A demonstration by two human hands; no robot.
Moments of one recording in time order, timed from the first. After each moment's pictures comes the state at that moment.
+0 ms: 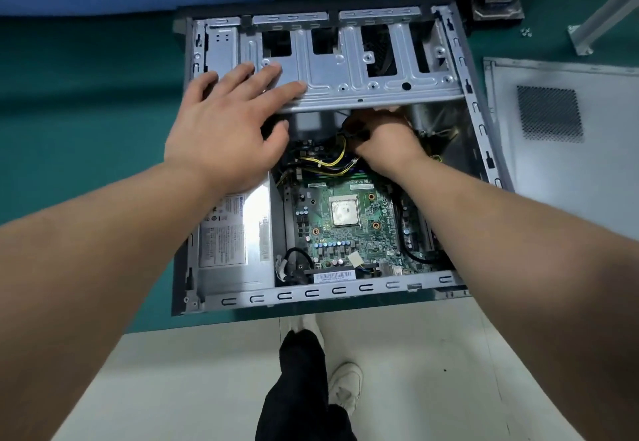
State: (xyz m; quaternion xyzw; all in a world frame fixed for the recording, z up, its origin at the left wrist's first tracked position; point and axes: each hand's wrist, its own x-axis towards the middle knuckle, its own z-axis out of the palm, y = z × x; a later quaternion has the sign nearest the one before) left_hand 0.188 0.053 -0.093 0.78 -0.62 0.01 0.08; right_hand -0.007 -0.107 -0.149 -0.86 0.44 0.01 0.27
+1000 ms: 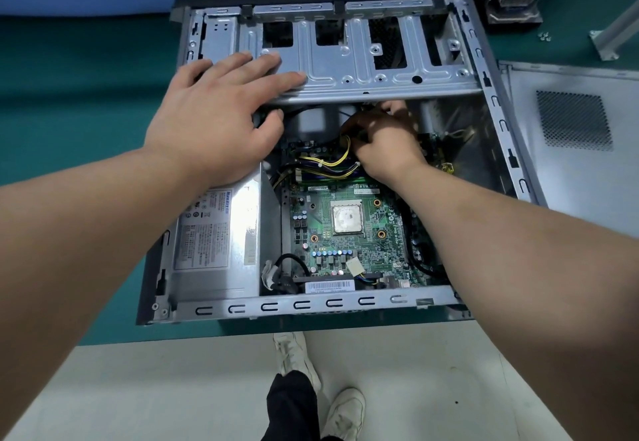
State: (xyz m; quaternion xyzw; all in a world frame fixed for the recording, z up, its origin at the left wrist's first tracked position) left_hand 0.187 0.052 -0.092 0.78 -0.62 0.01 0.08; right_hand -0.003 -0.102 -0.170 -0.82 0.49 -0.05 0.29
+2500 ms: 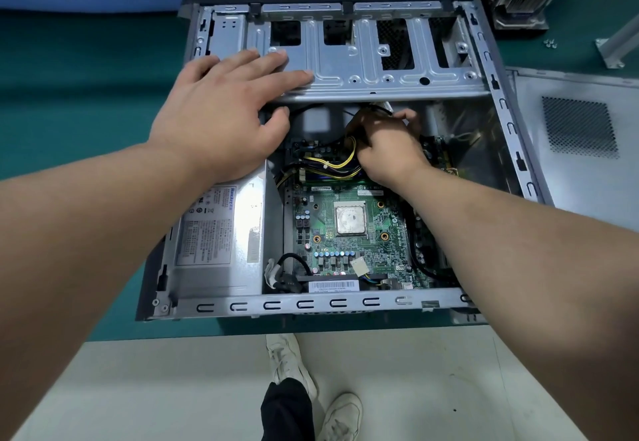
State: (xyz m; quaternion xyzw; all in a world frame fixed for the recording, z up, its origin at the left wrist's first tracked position) left_hand 0.180 0.055 -0.090 0.79 -0.61 -0.01 0.08; right_hand -0.003 -0.103 -0.175 -0.90 0.39 -0.02 0.16
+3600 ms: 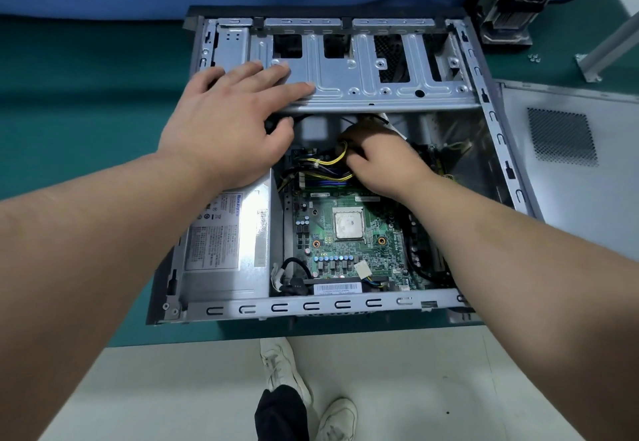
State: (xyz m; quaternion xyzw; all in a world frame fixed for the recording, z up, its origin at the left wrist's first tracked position) left_hand 0.178 0.055 -0.089 0.79 -0.61 0.00 0.08; right_hand -0.009 -0.093 -0.153 -0.91 0.35 0.03 0.23
